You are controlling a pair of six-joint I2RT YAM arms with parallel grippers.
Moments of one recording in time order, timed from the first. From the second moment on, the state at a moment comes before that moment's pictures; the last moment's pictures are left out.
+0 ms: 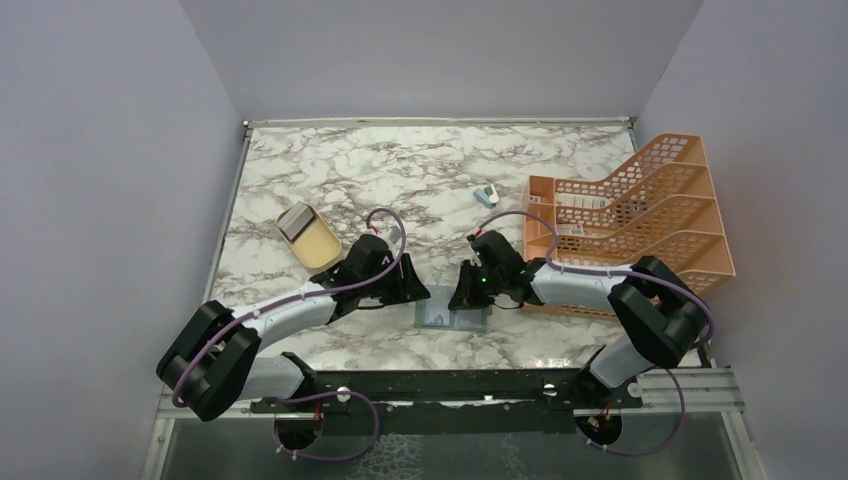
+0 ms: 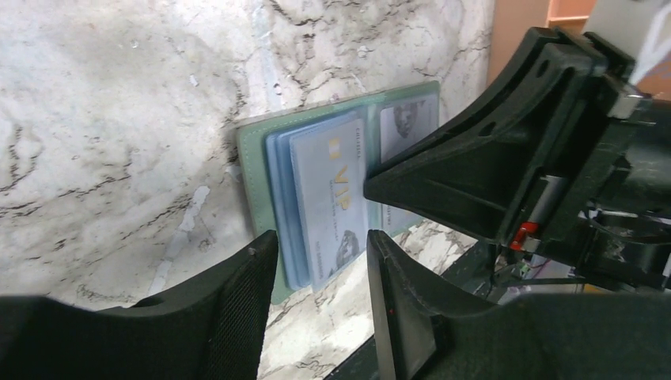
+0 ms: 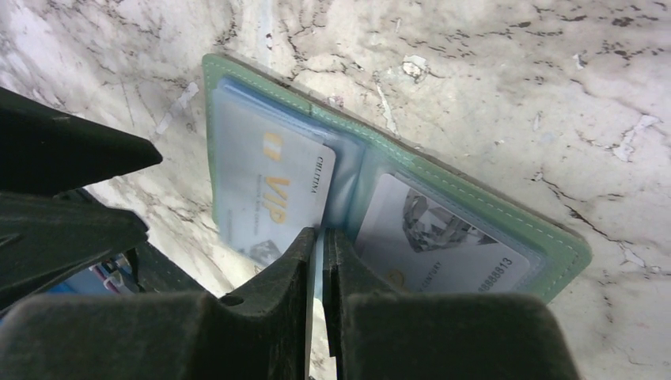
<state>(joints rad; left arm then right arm) -0.66 1.26 0.50 0.03 0.29 -0.80 0.77 1.55 0.68 -0.03 -0.26 0.76</state>
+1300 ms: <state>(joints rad) -0.65 1.37 0.44 0.29 0.40 -0.88 0.77 1.55 0.63 0.03 -0.24 0.75</state>
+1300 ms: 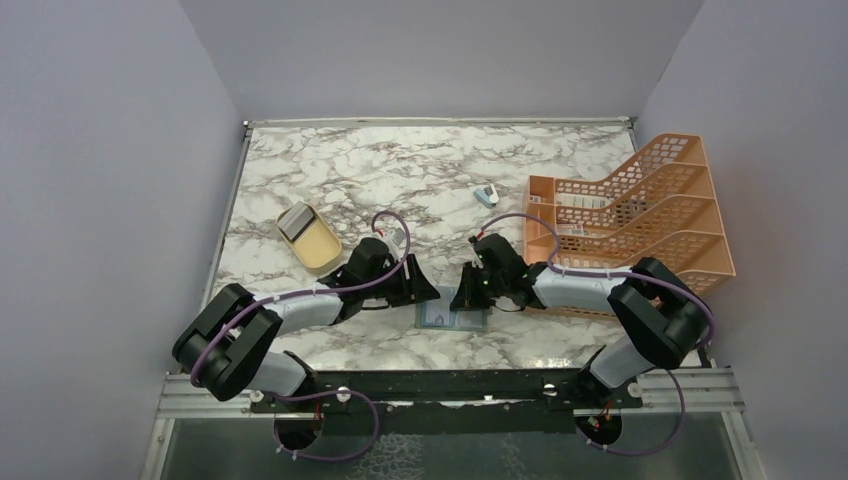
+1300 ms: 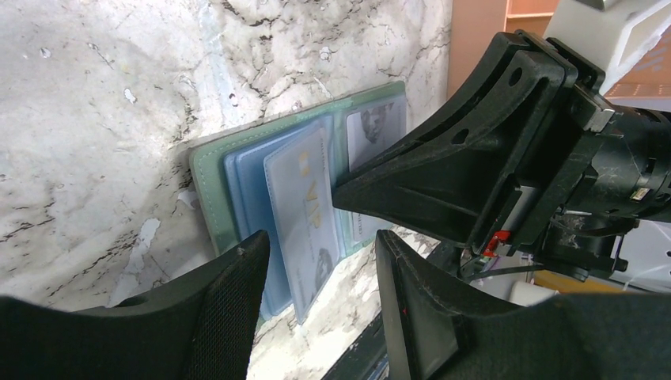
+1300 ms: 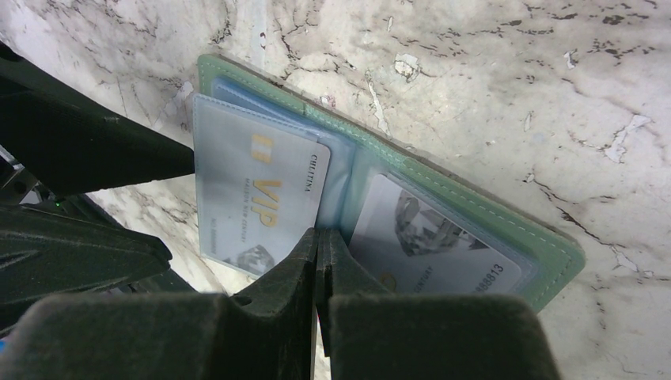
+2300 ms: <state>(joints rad) -0.67 1.40 0.44 0.36 0.45 -0.94 0.77 1.47 0.63 -0.03 -0.19 0.74</state>
